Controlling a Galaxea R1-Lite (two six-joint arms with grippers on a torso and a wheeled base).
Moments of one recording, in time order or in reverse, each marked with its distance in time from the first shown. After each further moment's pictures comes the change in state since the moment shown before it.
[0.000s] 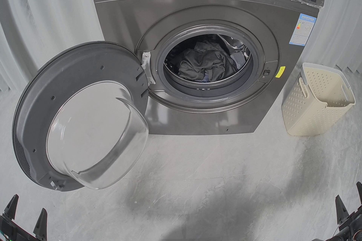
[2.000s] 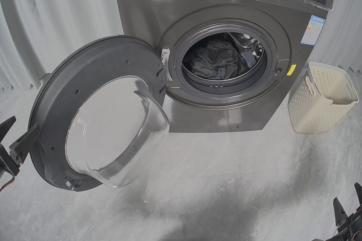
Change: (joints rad) left arm -0.037 0.720 -0.387 -0.354 -0.173 -0.031; right arm 0.001 0.002 0.000 0.007 0.047 0.001
